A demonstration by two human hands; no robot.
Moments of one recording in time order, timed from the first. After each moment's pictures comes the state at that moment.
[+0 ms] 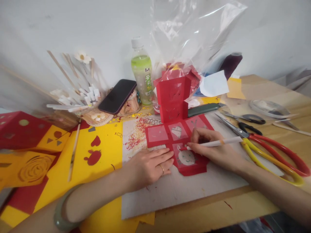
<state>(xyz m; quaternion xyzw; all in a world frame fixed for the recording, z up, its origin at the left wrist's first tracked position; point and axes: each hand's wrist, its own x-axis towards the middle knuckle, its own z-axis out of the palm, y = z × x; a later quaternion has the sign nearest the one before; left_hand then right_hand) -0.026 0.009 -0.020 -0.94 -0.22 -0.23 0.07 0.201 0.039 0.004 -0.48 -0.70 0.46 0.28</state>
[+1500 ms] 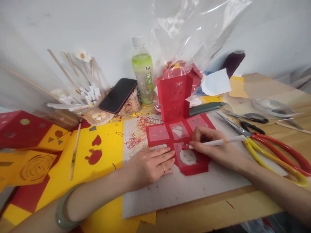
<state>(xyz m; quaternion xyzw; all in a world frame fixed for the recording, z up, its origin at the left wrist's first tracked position) -0.026 0.008 -0.018 -0.94 -0.22 -0.23 0.07 0.200 0.042 0.004 -0.48 -0.71 0.43 0.28</state>
